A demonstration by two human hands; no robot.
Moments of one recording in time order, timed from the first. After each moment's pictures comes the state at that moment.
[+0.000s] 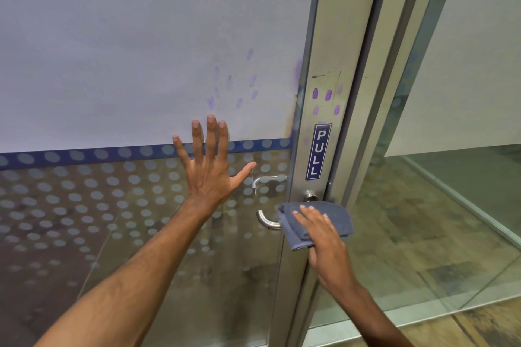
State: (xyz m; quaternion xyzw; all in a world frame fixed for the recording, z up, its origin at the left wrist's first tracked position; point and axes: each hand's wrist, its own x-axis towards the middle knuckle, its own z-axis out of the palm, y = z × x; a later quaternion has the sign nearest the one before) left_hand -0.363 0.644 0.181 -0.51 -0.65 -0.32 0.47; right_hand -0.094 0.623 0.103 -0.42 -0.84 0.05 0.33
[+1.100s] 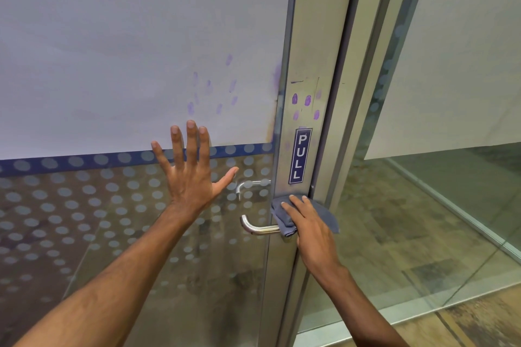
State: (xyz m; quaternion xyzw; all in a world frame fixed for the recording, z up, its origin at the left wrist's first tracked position) left_hand -0.362 0.645 0.180 -0.51 -0.66 -0.32 0.45; right_hand -0.097 0.652 0.123 -0.48 -0.83 0.07 0.26
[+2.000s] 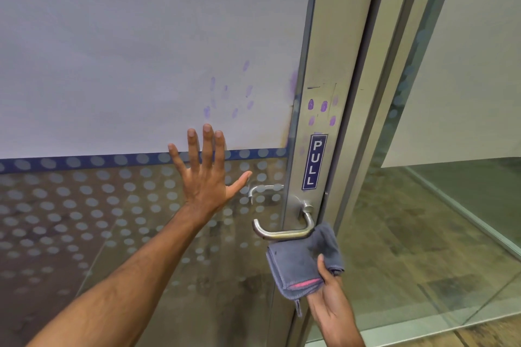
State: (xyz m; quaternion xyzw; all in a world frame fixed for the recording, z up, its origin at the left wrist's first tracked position) left_hand -0.362 0.644 0.181 -0.51 -0.65 -0.31 0.46; right_hand -0.090 0.598 0.080 -0.39 -0.23 0.75 0.48
